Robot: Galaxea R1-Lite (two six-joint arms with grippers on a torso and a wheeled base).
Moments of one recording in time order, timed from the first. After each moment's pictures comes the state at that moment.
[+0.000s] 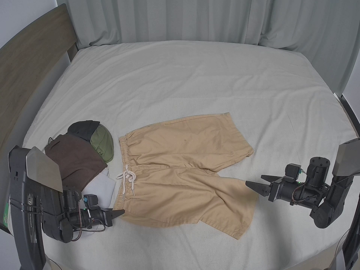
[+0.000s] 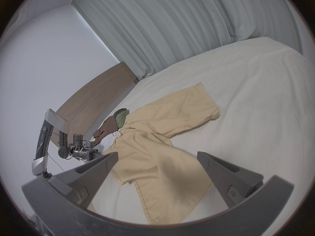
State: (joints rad) left arm -0.02 2.51 -0.31 -1.55 -0.62 -0.10; right arm 0.20 2.12 -0.27 -1.54 0.49 0.26
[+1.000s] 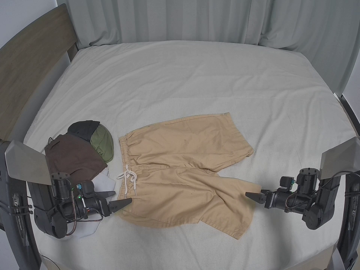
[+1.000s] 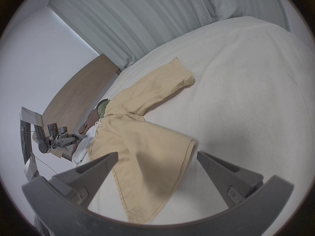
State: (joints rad) left arm -0.05 2.31 -0.29 -1.55 -0.69 -0.13; right arm 0.14 2.33 -0.31 -1.54 0.47 0.29
